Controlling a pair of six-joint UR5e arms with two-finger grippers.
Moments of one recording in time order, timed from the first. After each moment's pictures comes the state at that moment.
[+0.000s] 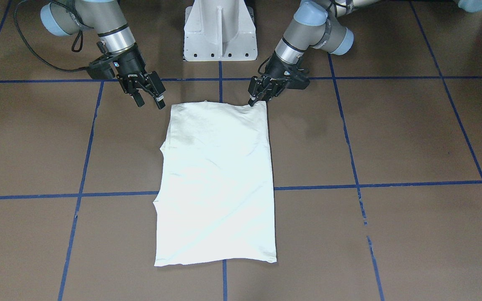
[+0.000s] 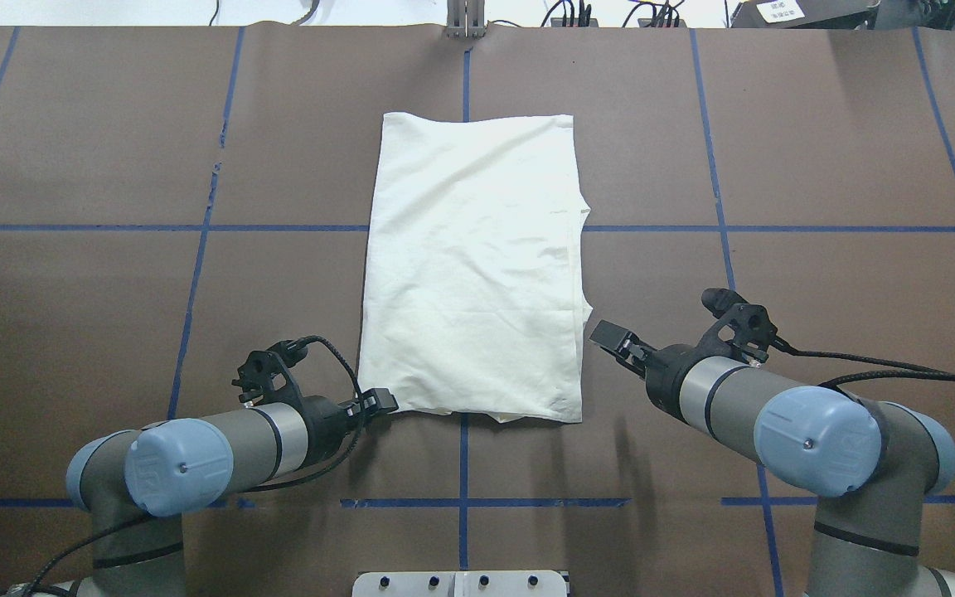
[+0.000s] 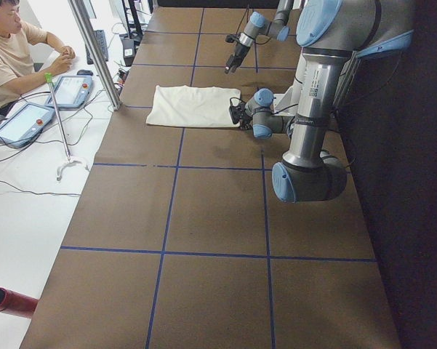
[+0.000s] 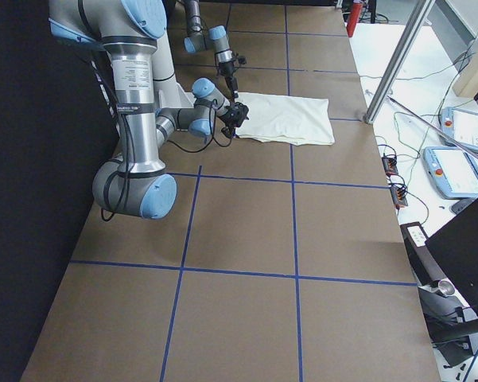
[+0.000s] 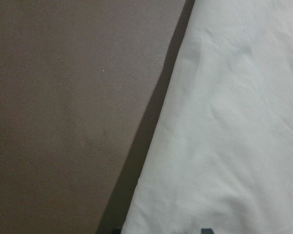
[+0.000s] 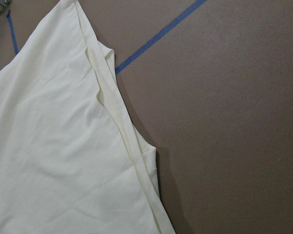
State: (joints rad) left arm -0.24 -1.86 -1.75 -2.36 -1.47 -1.83; right arm 0.31 -1.46 2.00 -1.00 1.36 1.91
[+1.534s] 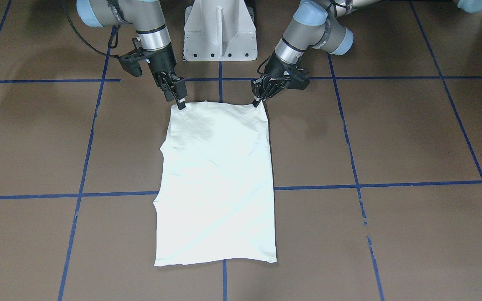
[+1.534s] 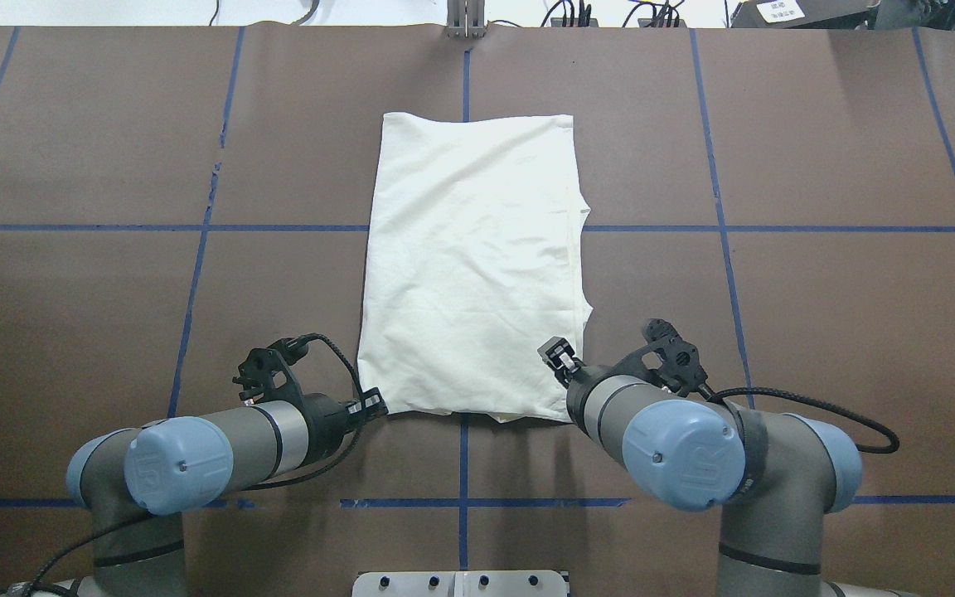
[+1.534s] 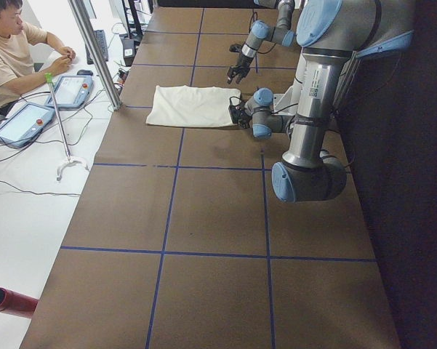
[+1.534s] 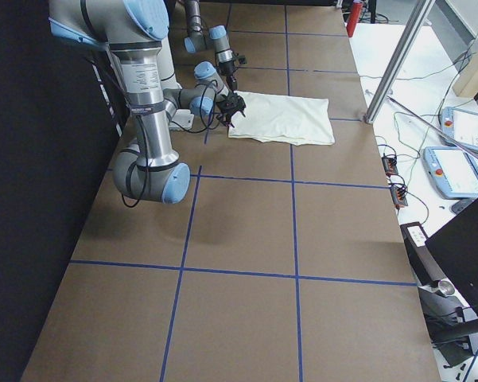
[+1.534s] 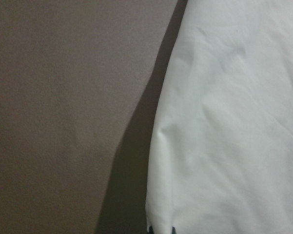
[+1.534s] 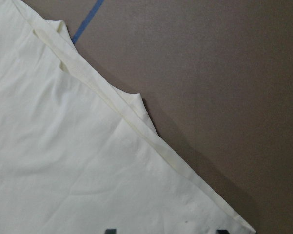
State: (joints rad) left arm -0.24 -1.87 -1.76 -2.36 -1.47 -1.82; right arm 0.24 -1.24 1.96 -1.34 1.35 2.30
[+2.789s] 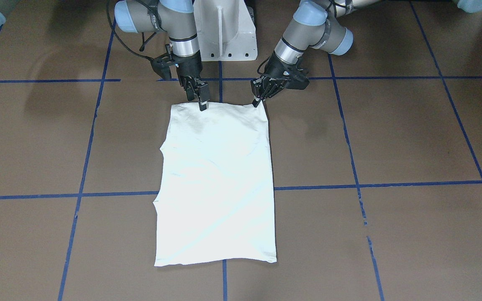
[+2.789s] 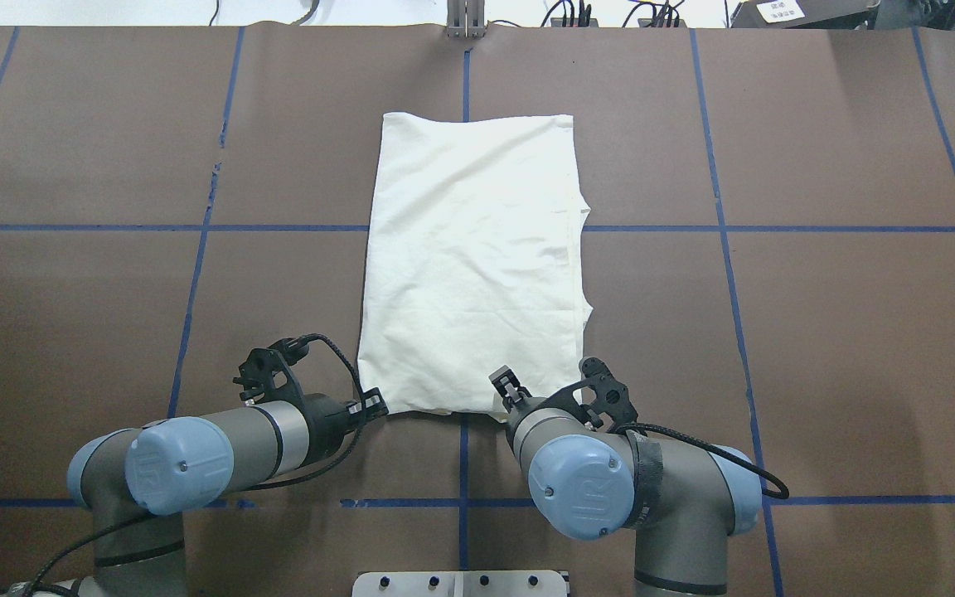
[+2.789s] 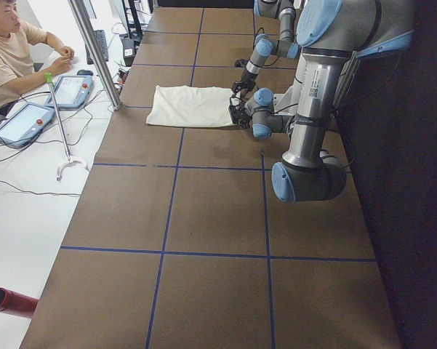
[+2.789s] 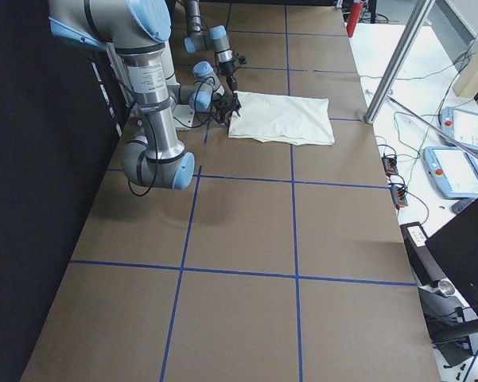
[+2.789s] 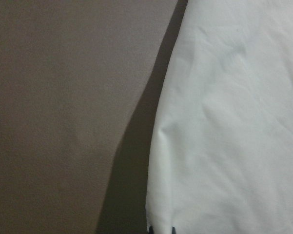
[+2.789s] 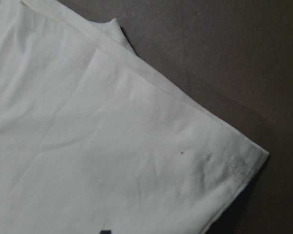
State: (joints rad) left arm -0.24 -1.87 -1.75 -2.36 -1.47 -1.82; right arm 0.18 -1.10 1.81 -1.39 1.31 2.41
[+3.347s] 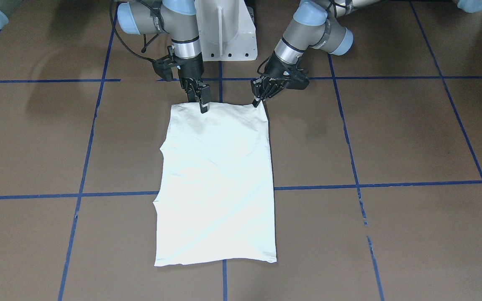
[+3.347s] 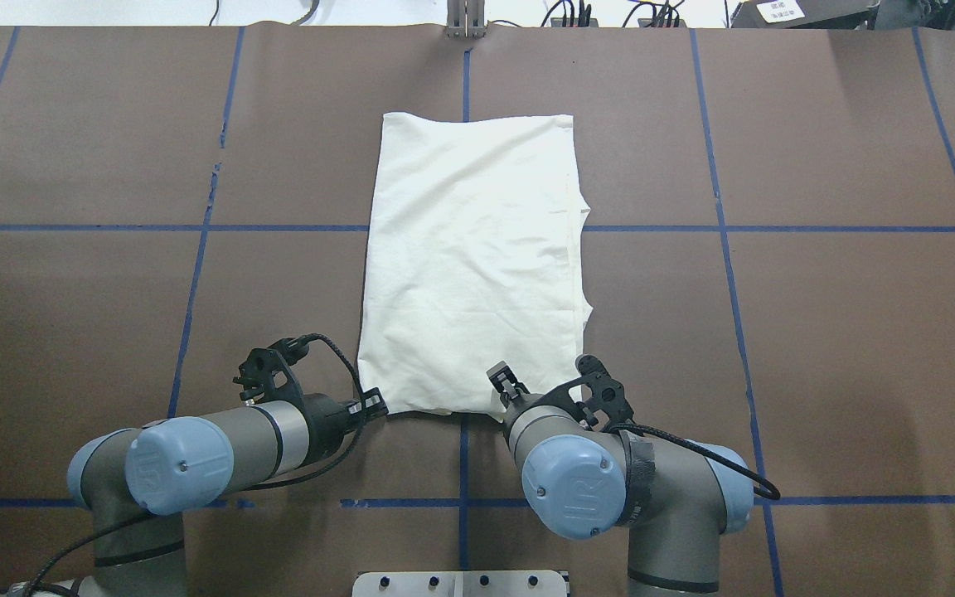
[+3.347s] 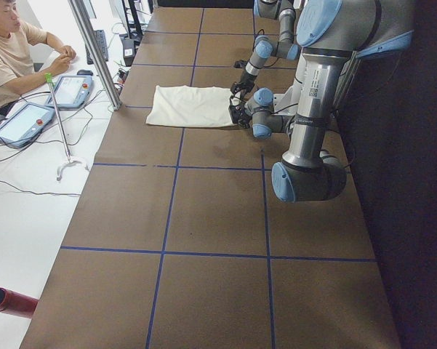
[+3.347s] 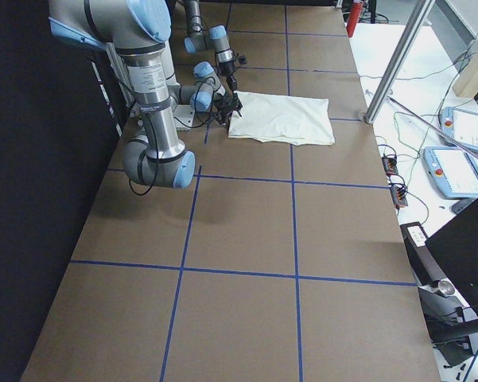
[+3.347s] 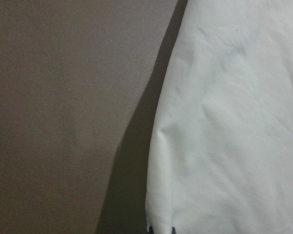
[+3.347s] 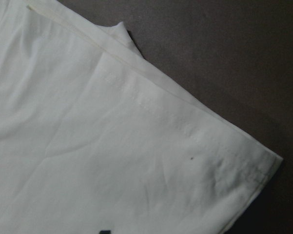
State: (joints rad) left arm -0.24 -1.87 -1.75 -2.36 -1.47 -1.82; right arm 0.18 -1.09 1.78 -1.39 1.29 2.41
